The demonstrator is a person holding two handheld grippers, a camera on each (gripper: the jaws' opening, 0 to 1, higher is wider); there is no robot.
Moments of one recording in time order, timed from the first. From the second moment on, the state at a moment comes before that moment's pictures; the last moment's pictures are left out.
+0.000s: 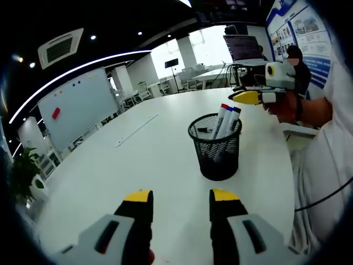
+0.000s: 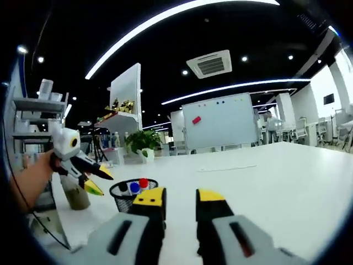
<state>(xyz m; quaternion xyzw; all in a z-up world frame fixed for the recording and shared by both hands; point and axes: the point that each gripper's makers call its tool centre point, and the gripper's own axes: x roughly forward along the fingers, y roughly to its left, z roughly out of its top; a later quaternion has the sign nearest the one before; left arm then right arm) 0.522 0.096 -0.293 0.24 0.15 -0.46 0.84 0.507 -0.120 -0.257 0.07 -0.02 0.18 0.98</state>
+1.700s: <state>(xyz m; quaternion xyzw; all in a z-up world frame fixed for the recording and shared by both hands) 0.523 0.096 -0.293 0.24 0.15 -0.46 0.84 0.513 -0.086 -0.242 0.08 0.07 0.28 0.95</state>
